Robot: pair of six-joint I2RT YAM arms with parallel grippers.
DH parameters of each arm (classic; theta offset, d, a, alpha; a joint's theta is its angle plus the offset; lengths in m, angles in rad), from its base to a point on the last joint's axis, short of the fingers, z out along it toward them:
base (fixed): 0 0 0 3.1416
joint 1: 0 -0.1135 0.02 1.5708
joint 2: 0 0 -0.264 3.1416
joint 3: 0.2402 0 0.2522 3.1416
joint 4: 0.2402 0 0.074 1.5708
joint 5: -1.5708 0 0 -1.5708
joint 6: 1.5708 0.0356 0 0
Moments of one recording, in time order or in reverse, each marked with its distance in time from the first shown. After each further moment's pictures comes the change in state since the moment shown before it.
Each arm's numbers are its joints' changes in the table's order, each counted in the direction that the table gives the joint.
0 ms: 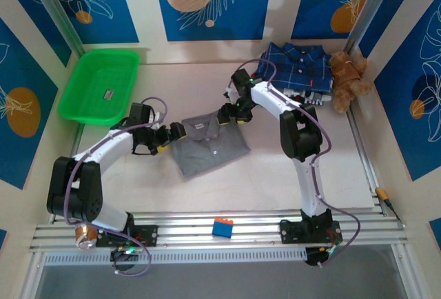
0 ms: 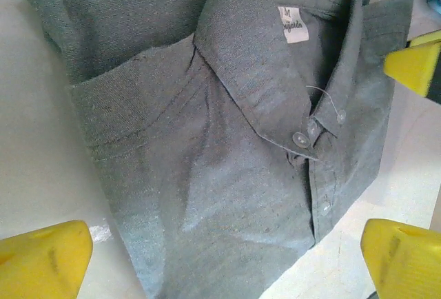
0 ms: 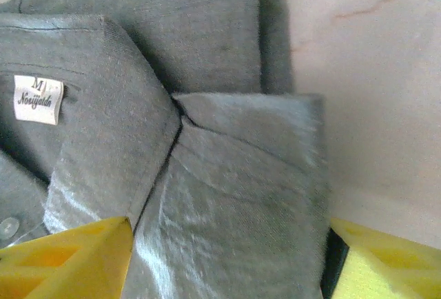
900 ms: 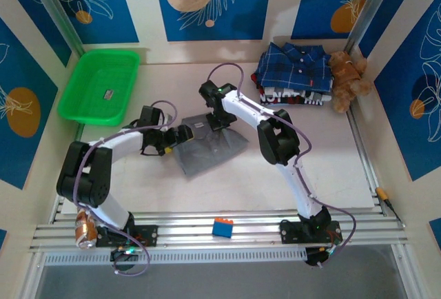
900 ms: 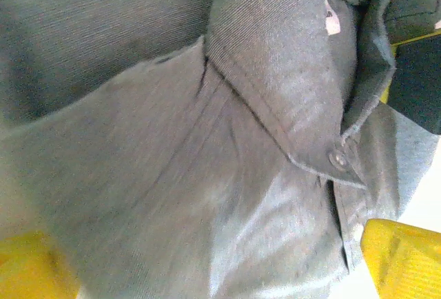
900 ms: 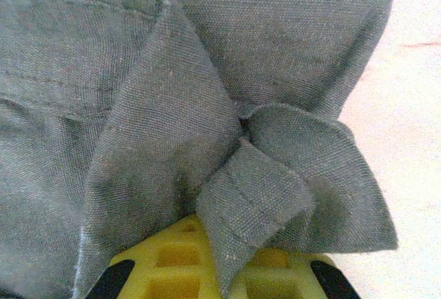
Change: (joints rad) left arm 0.055 0.124 -0.003 -0.142 0.015 -0.021; right arm -0.200 0.137 0.205 0.134 -0.505 0.065
